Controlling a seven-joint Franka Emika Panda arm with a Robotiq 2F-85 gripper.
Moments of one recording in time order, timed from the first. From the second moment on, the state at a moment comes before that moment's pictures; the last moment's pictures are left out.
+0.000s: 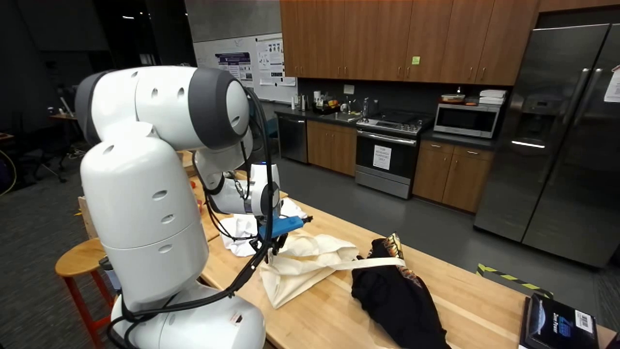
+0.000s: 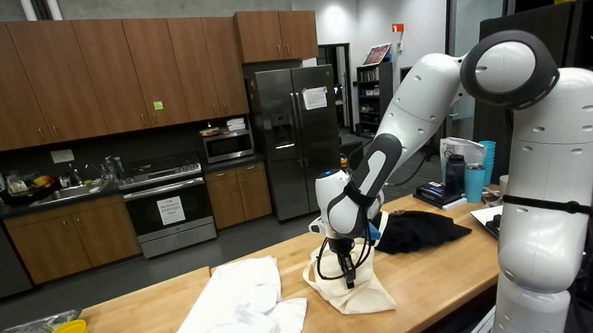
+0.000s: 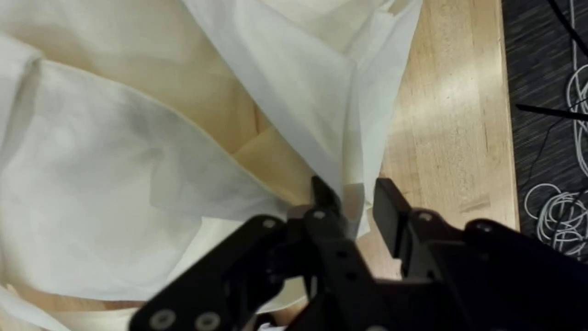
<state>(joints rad) 0.19 0.00 0.20 -2.60 0.02 2.51 -0.74</state>
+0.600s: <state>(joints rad) 0.10 -0.13 0.09 -2.58 -0.17 2.53 -0.66</state>
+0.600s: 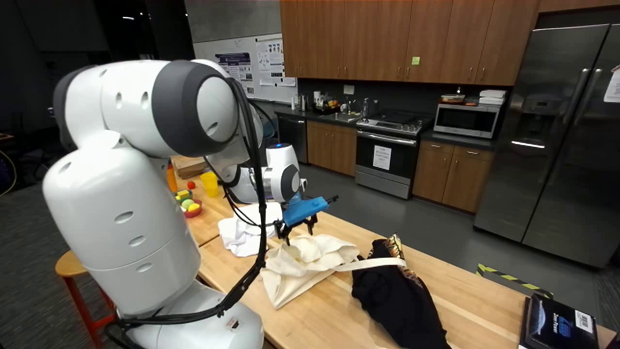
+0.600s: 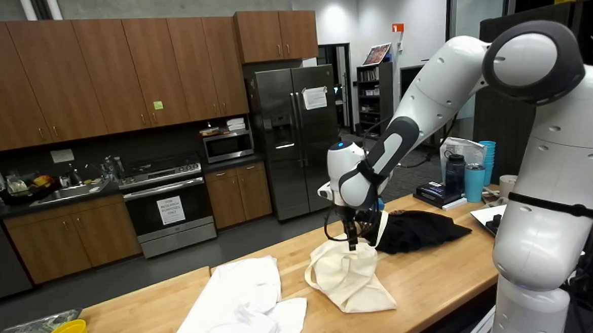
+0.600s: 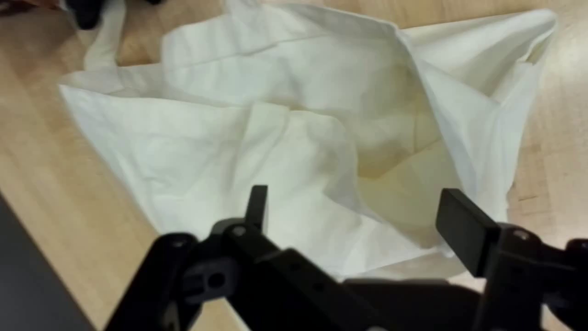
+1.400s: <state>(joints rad) -0.02 -0.32 -0.29 -2.58 0.14 2.53 -0.74</state>
